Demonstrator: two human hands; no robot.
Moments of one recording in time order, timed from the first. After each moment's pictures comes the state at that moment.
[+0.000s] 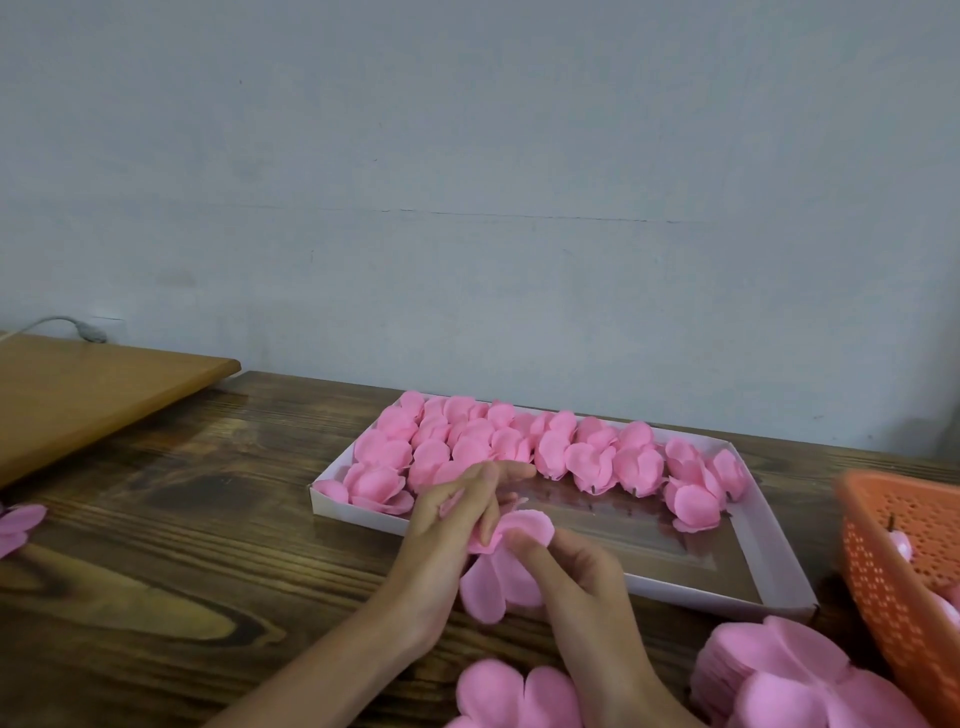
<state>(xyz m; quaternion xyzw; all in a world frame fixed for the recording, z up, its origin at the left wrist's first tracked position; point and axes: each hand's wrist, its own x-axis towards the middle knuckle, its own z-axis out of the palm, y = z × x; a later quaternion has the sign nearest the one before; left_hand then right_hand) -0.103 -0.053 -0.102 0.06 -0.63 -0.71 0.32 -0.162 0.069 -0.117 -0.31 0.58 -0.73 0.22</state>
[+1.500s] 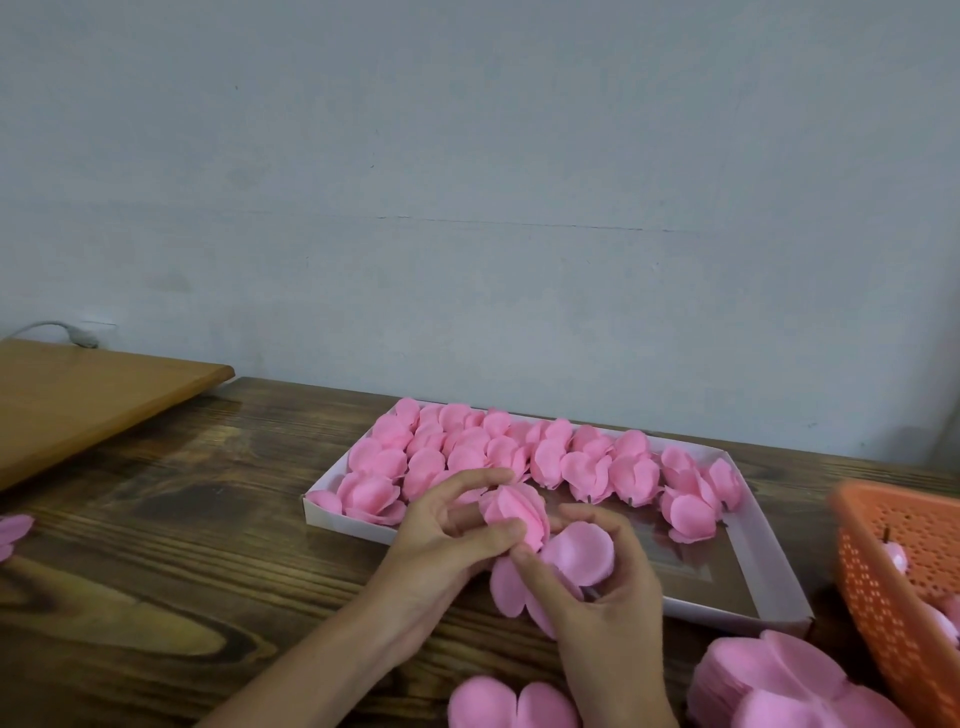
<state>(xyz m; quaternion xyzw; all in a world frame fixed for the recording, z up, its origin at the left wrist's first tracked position) -0.108 -0.070 -0.109 0.03 -0.56 -0.79 0.24 -0.168 0.073 -0.128 -0.29 0.57 -0.77 -0.04</state>
